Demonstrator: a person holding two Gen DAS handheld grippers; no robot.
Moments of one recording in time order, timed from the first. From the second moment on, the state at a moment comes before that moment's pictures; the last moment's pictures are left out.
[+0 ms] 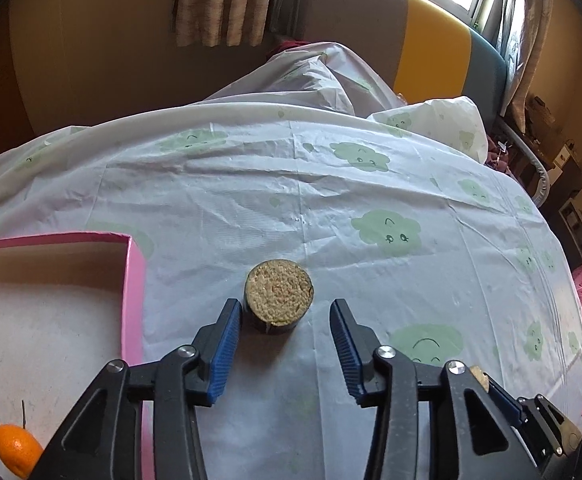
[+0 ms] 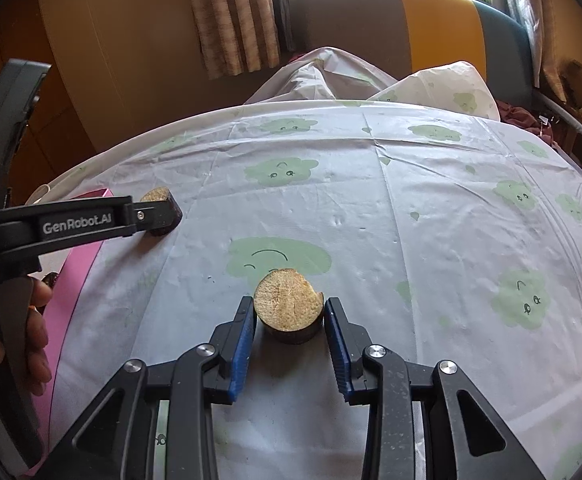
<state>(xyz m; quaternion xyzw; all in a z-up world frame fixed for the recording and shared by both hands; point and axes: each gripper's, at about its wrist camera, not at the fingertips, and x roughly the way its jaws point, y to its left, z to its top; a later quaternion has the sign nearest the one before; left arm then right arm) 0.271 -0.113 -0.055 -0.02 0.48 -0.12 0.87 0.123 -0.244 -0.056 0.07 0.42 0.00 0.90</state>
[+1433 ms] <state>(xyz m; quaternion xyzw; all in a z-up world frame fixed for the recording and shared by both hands) 0.092 0.059 -0.028 -0.07 0.42 0.02 0.91 0.077 -0.195 -0.054 0.01 0.43 0.01 0.90</state>
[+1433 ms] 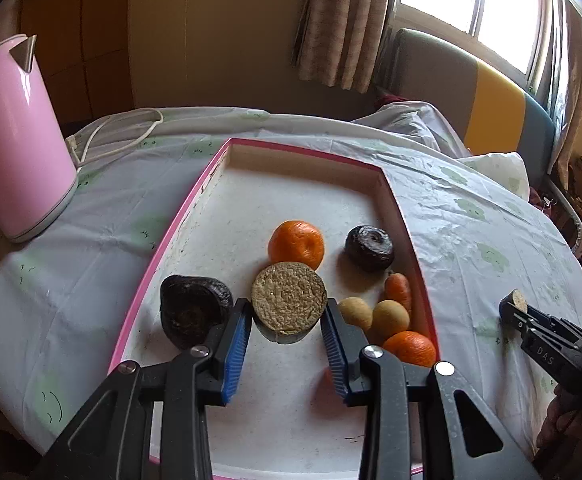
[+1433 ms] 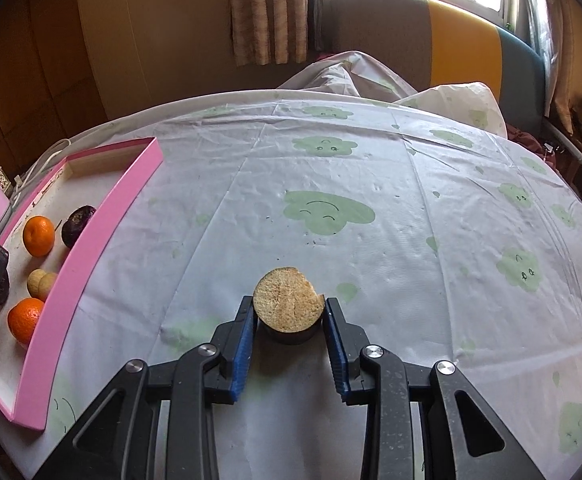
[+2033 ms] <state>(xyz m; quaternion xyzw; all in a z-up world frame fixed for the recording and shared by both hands) 0.062 0.087 -0.005 -0.09 0.38 0.04 0.92 0.096 -0.083 -0.005 -0.02 0.39 0.17 0.90</state>
